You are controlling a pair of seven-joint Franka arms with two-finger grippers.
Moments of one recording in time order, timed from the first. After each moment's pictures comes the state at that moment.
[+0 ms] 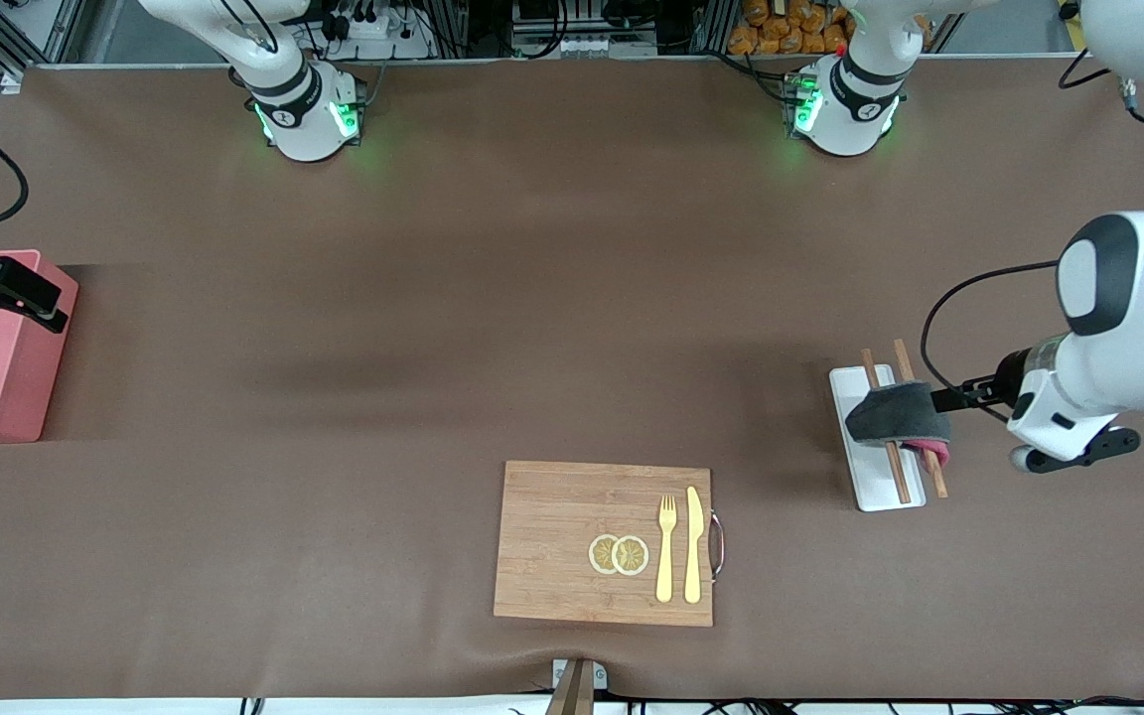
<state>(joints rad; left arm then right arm) 0.02 0.42 -0.05 -1.58 0.03 1.81 -0.26 0.02 0.06 -0.07 -1.53 -0.02 1.71 0.00</state>
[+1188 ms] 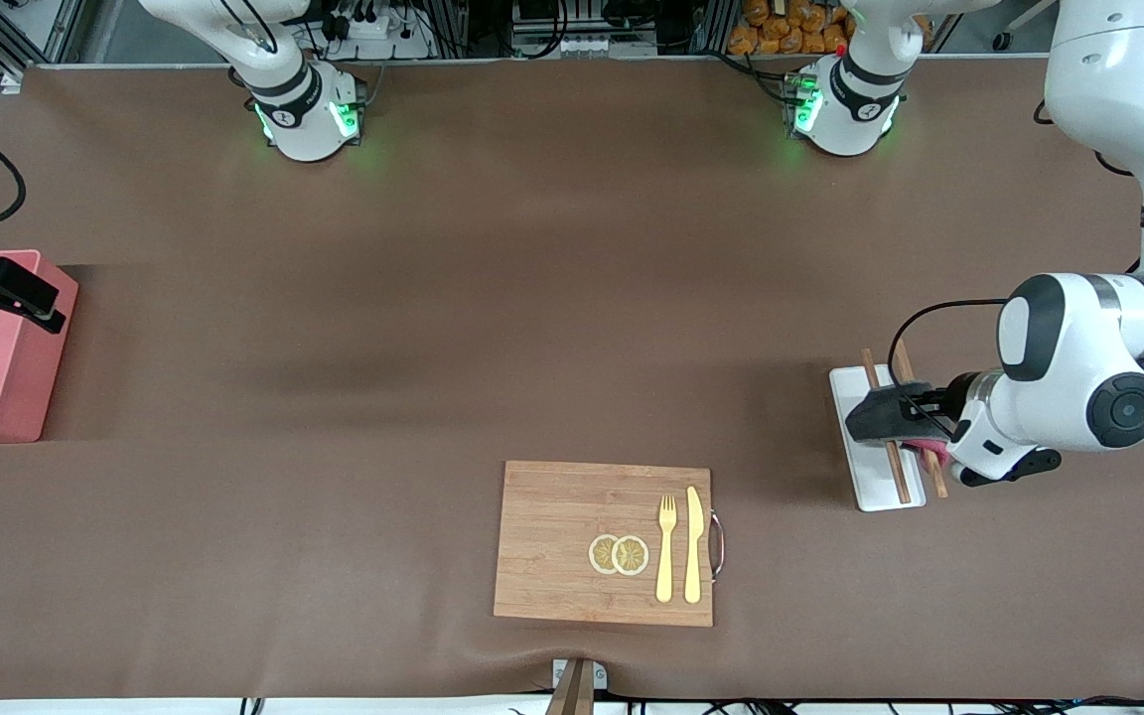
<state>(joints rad) 0.01 0.53 -0.06 -1.58 0.03 1.82 -0.26 0.02 0.06 -0.07 -1.53 -0.02 1.71 0.00</state>
